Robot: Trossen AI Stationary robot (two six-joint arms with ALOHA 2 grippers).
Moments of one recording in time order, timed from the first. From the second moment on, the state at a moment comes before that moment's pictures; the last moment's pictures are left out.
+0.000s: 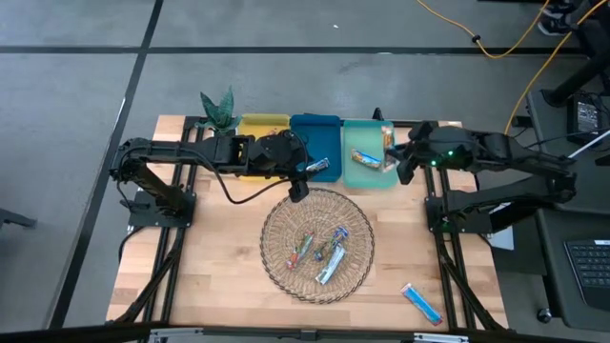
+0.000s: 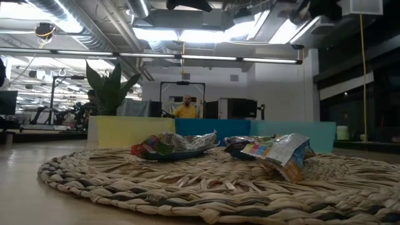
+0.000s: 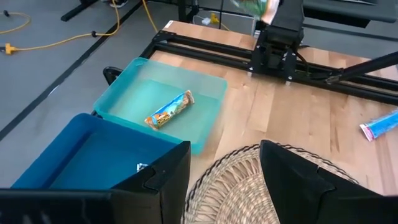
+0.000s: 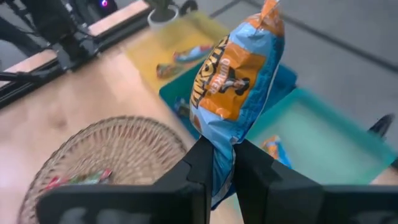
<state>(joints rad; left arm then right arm) 0.00 1.53 1.55 -0.59 -0.29 -0.22 -0.08 0.89 1.18 -0.93 0.34 0.45</state>
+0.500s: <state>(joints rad) 0.00 1.53 1.55 -0.59 -0.30 -0.23 -0.31 0.94 1.26 -0.93 0.31 0.23</state>
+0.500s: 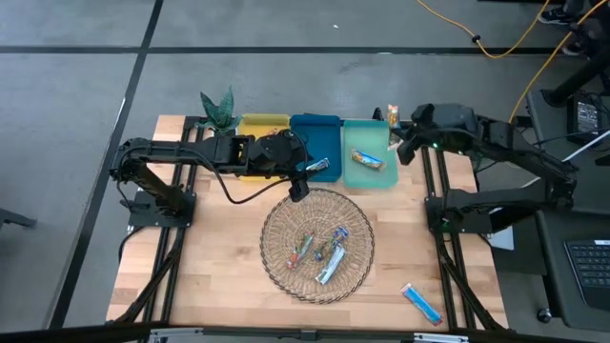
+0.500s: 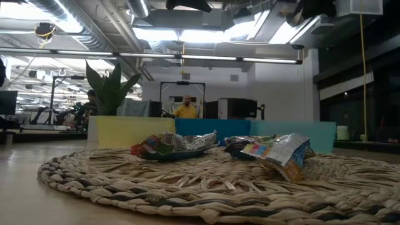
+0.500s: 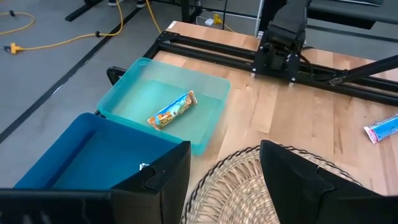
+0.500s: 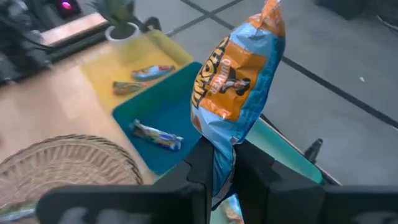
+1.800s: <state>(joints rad) 0.00 1.53 1.55 -0.59 -0.32 -0.26 -0.91 1.43 1.37 -0.96 -0.10 -0.29</state>
